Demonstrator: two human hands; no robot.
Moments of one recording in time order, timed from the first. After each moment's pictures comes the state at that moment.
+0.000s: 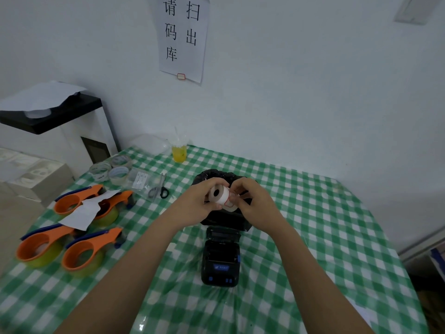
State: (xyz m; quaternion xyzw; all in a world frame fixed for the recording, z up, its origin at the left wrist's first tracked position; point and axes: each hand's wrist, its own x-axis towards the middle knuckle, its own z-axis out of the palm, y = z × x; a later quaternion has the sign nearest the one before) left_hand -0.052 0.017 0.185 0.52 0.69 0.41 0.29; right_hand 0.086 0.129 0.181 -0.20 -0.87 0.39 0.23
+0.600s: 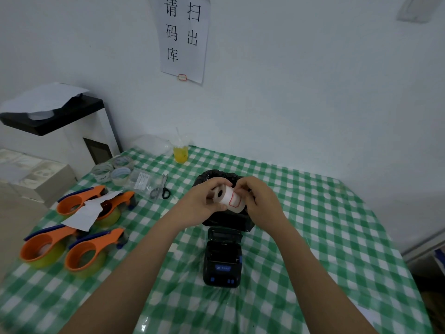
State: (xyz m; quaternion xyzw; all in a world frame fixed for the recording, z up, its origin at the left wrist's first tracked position) left_hand -0.047 0.016 0.191 0.50 0.67 0.45 0.31; right_hand 0.086 0.131 0.183 -0.21 -0.88 0.32 0.27
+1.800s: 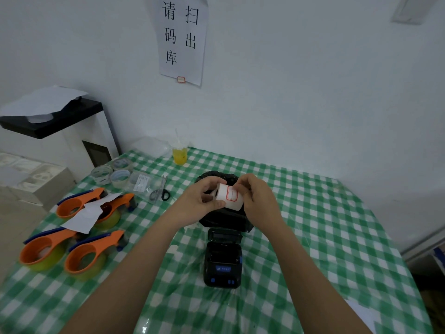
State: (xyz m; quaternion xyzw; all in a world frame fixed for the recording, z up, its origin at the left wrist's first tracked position) left_hand -0.052 0.012 0.190 0.45 0.66 0.49 0.34; right_hand 0.078 0.124 0.185 -0.28 -0.85 0.35 0.27
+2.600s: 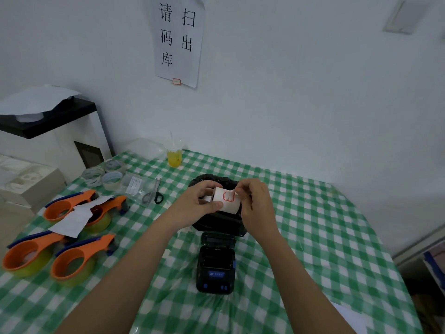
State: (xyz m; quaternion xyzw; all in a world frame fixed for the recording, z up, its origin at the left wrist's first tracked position) left_hand -0.050 0.020 0.188 0.43 0.68 0.48 0.35; right_hand 0.086 0.120 0.177 -0.25 -0.83 0.32 0.38
